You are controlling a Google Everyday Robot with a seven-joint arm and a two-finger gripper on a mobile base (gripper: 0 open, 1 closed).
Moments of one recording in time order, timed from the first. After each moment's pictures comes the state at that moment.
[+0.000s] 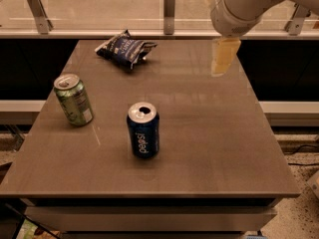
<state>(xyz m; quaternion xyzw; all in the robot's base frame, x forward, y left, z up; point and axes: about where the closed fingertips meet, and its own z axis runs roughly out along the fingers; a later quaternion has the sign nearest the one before) 0.617 -0.129 0.981 -0.71 0.60 -0.21 0.29</state>
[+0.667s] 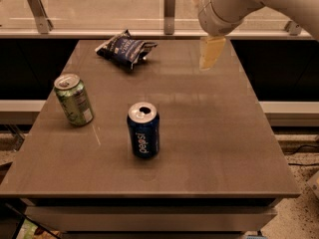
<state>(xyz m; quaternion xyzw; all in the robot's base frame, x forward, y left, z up) 0.657 -0.104 0.970 -0.74 0.56 -0.21 0.32</state>
